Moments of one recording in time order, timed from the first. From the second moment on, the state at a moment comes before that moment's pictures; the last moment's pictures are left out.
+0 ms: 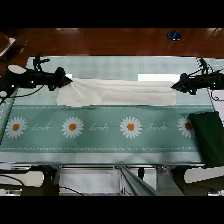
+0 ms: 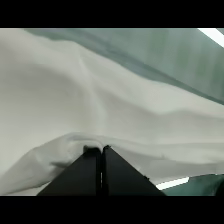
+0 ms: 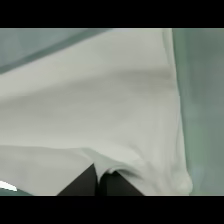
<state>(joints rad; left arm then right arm) 0.11 -1.57 1.20 0.67 -0.93 -1.37 -0.37 -1.68 1.33 -0.83 1.18 1.29</state>
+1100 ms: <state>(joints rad) 0.19 -1.32 1.04 0.90 -0.99 -1.46 -0.52 -1.87 1.48 -0.84 1.28 1.28</state>
